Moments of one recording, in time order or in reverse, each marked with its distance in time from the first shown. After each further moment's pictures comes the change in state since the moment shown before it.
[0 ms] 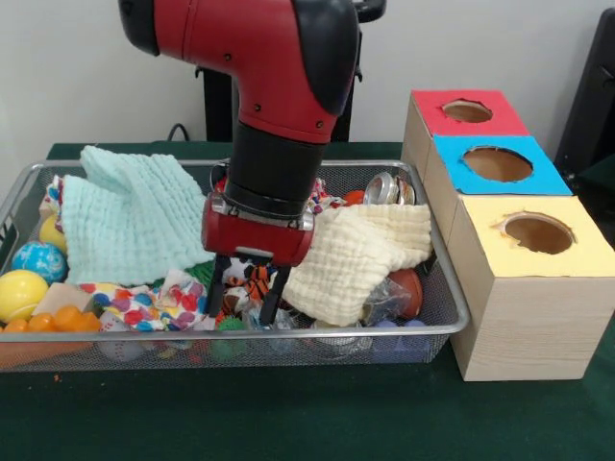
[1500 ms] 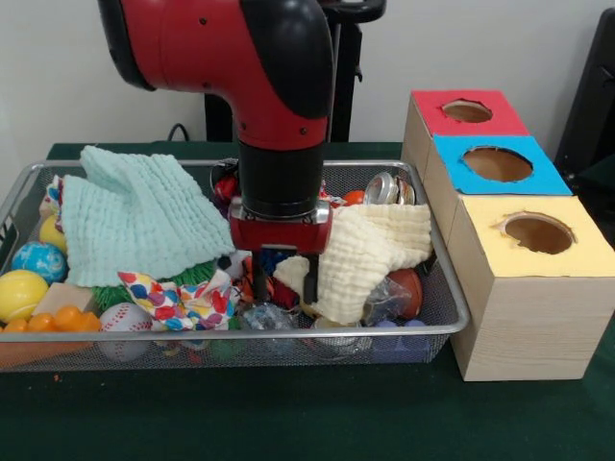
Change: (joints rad) arm -0.166 -0.035 0.226 0.147 0.079 0.139 0.000
